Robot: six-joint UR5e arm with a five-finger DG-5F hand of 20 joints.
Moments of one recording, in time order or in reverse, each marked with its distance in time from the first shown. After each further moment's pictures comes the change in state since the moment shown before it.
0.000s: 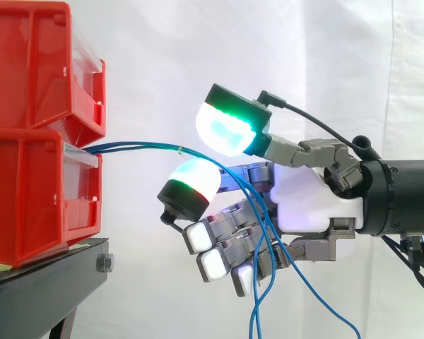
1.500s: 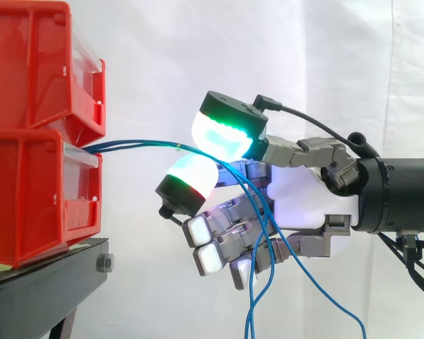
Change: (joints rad) arm 0.002 -0.001 0.000 0.021 0.024 -0.027
